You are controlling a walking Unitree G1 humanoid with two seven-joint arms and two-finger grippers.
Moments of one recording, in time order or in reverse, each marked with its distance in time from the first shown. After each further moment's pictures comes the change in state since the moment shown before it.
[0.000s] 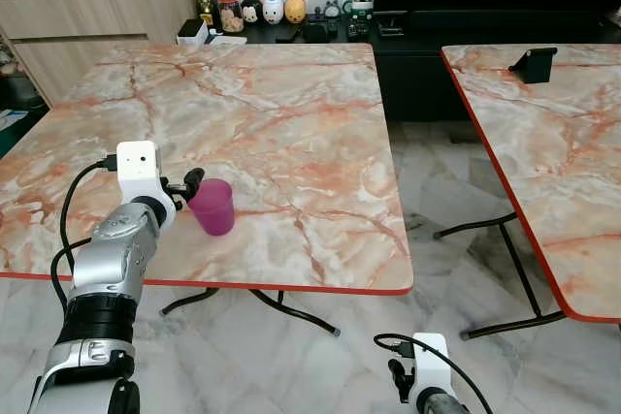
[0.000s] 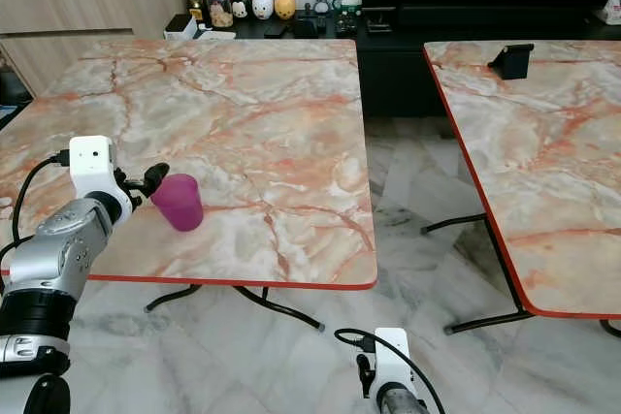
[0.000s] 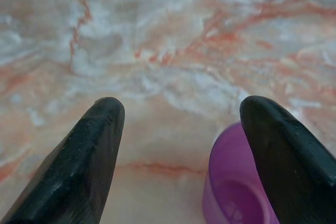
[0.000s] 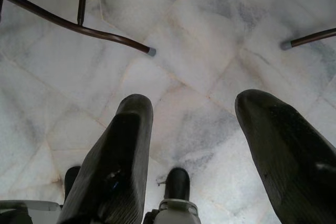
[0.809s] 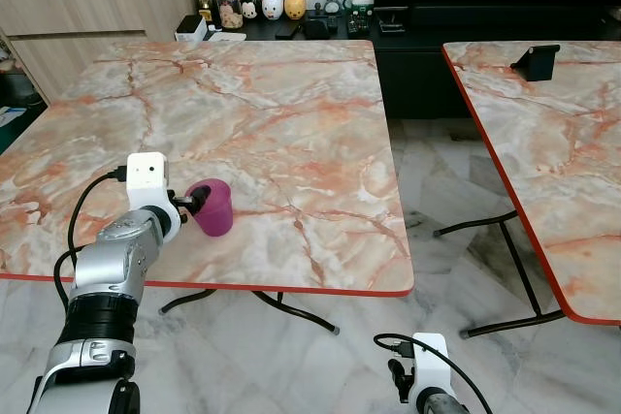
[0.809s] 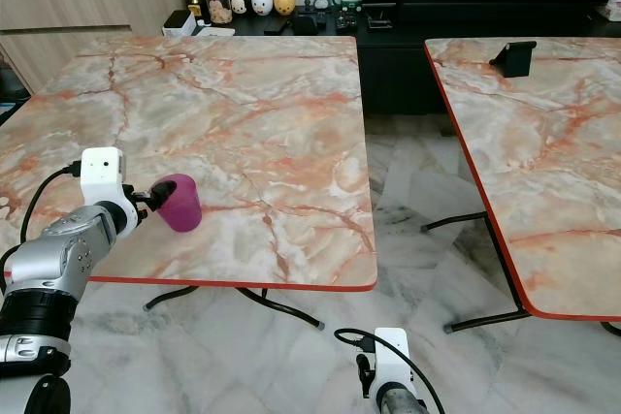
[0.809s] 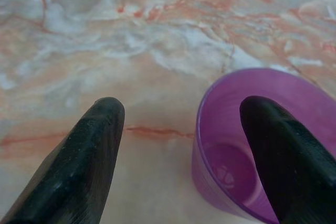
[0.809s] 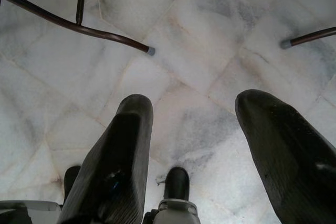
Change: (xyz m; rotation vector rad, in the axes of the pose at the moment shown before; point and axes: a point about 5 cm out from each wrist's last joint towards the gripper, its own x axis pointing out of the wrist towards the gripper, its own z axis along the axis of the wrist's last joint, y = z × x) left arm 0.000 -0.005 -0.014 0.003 0.128 -0.038; right arm 0.000 0.000 0.000 0.001 0.000 -0.001
